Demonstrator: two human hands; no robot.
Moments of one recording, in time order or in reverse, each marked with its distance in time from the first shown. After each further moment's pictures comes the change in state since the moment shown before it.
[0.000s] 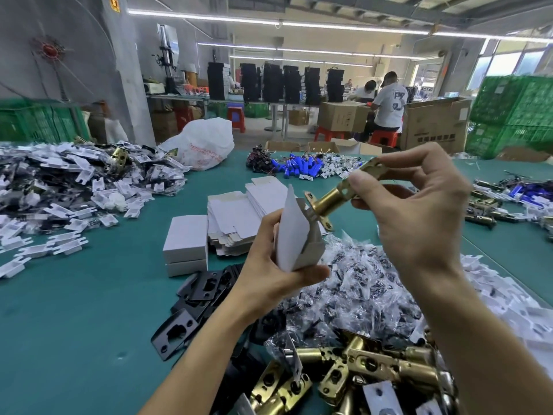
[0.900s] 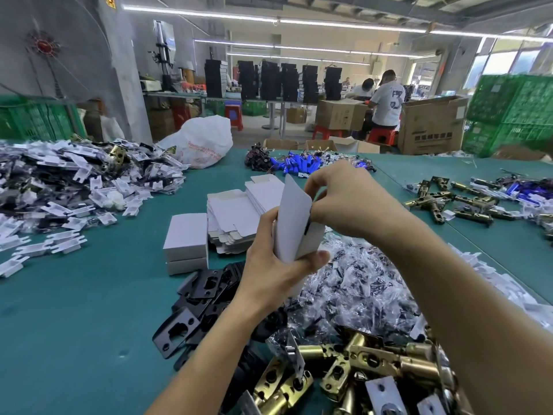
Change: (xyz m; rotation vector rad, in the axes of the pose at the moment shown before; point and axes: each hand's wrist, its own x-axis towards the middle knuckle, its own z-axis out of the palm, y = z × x) left_hand 0.007 -0.012 0.007 0.069 0.151 -0.038; right_hand 0.031 -0.006 0.042 -0.589 -0.776 0.228
